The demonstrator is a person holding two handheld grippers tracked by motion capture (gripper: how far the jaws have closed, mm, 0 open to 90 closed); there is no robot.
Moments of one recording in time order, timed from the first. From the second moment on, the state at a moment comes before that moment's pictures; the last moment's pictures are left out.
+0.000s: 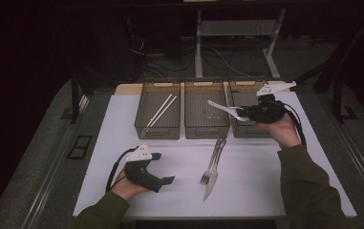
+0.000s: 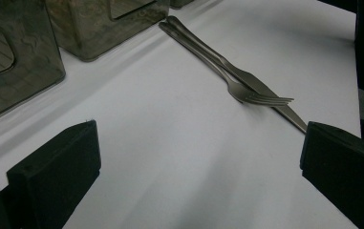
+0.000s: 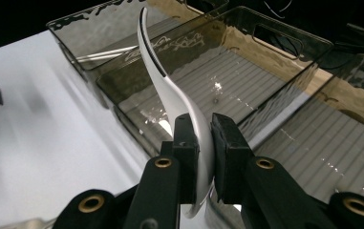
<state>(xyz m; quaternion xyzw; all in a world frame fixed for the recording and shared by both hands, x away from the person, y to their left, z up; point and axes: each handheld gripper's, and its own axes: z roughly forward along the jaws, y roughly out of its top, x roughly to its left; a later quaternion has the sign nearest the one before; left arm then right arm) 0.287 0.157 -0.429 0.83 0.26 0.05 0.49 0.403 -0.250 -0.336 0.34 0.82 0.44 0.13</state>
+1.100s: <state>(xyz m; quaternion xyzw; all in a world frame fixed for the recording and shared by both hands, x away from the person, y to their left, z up) 0.286 0.157 -0.429 0.83 0.26 0.05 0.49 0.445 -0.176 -0.377 0.34 0.86 0.37 0.10</state>
